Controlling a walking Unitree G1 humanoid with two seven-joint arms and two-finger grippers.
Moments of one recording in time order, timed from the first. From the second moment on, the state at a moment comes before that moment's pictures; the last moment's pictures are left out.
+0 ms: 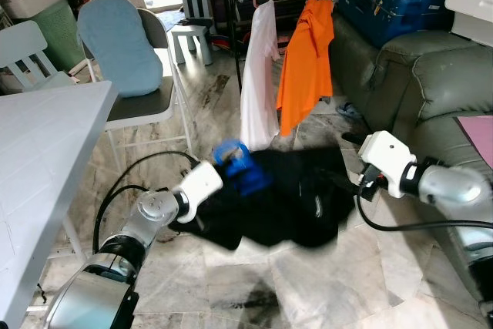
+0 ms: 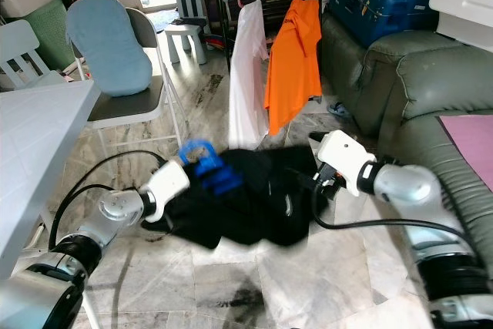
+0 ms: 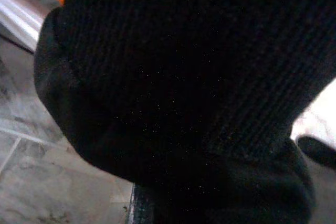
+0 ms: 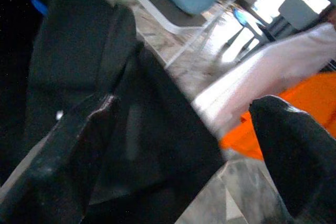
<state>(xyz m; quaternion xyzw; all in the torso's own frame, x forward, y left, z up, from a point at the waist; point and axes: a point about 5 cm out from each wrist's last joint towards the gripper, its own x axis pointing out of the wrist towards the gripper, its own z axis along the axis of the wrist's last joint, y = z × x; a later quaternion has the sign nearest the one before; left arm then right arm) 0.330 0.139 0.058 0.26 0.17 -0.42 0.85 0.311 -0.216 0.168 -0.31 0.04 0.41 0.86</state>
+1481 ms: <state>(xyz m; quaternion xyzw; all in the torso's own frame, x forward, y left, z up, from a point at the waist) 0.319 0.097 0.065 0.34 0.06 -0.54 0.77 0.311 -0.202 0.174 -0.36 0.09 0.55 0.75</state>
